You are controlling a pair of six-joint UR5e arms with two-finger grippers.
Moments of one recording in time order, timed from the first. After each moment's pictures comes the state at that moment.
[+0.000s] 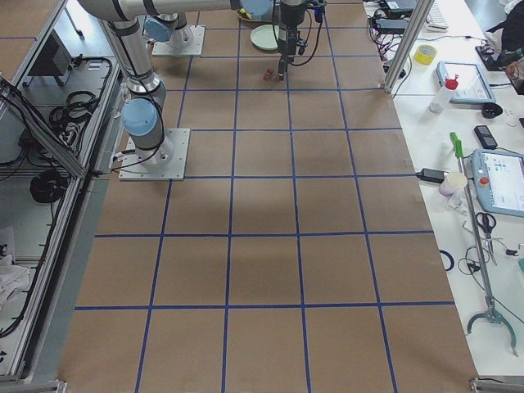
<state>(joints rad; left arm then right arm) -1.80 -2.06 -1.83 -0.82 1.37 0.05 1.59 -1.52 1.46 -1.56 -1.55 0.07</state>
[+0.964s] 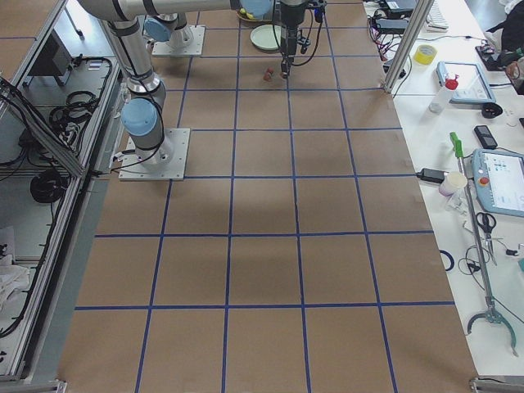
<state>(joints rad) -1.79 -2.03 -1.75 -0.87 1.39 0.12 1.59 -1.52 1.46 -1.56 -1.55 0.07</state>
